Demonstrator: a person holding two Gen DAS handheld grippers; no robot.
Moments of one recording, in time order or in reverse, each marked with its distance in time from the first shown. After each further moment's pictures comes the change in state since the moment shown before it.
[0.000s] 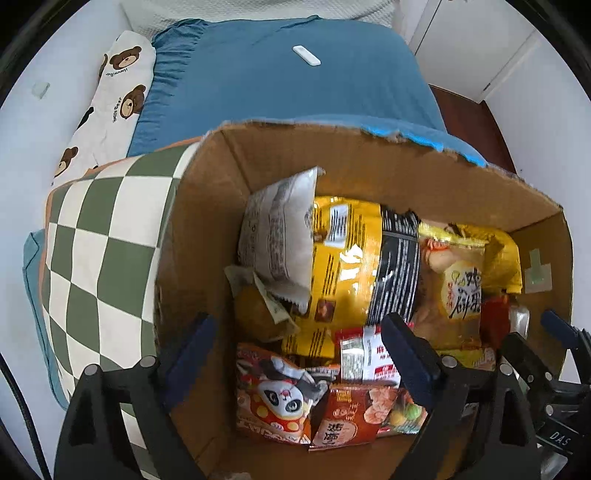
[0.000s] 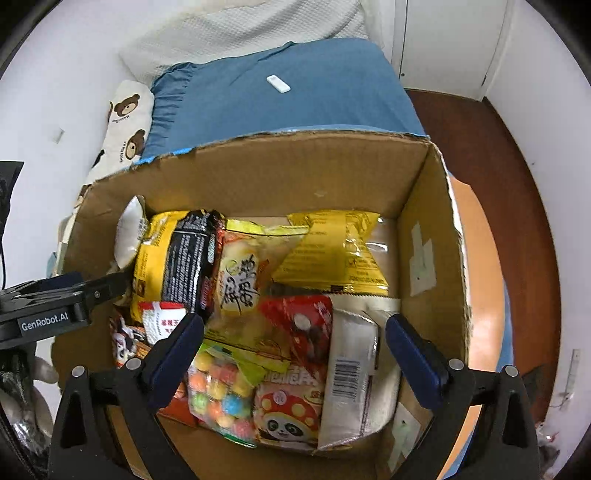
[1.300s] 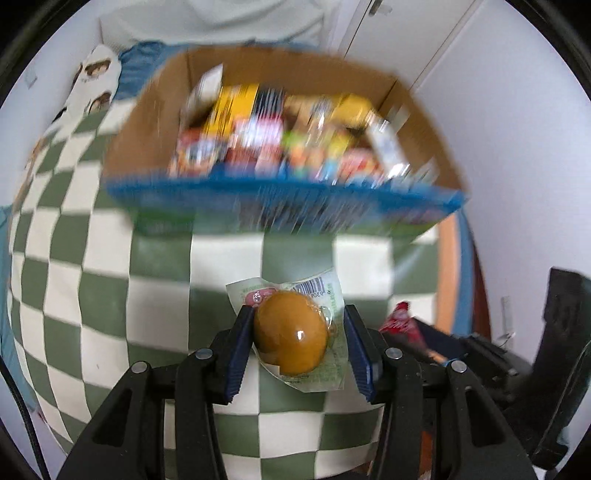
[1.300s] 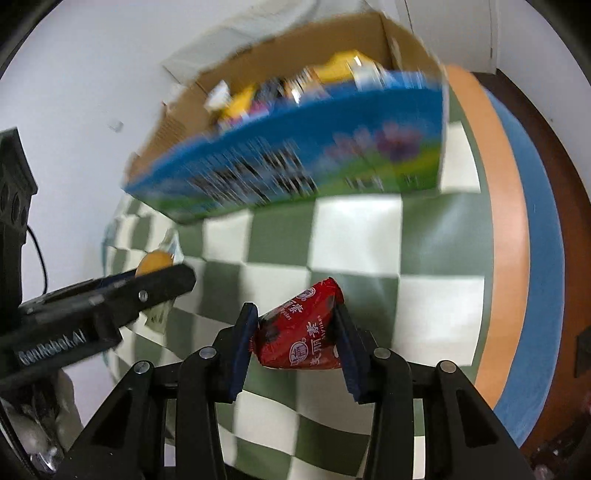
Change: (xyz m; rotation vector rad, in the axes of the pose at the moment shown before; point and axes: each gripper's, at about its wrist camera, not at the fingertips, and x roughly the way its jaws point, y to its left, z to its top) left arm -0.096 -0.048 -0.232 0.097 -0.166 -0.241; right arm -0.061 0.004 -0.254 0.055 -0.088 0.266
